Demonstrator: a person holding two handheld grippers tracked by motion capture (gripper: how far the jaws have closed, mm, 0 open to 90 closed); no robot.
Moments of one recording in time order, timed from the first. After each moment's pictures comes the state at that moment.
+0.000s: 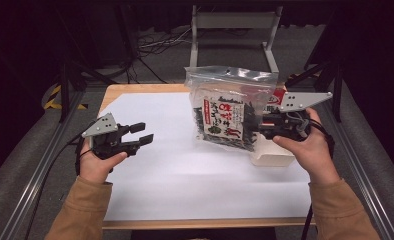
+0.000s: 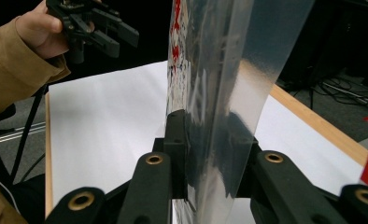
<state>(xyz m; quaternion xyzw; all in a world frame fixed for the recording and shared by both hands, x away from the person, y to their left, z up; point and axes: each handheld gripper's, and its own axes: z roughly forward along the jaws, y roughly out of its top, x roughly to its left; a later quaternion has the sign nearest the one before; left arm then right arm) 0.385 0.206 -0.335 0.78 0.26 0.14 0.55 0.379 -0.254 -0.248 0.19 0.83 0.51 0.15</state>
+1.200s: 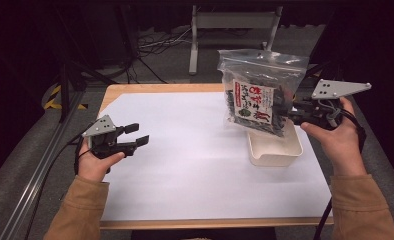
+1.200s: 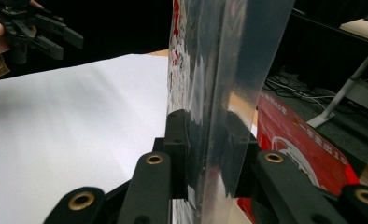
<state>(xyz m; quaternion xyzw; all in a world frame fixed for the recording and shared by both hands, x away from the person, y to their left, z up) 0.395 0.219 -0.354 0.78 0.29 0.15 0.54 0.389 -0.315 -0.232 0.23 0.81 0.49 0.23</state>
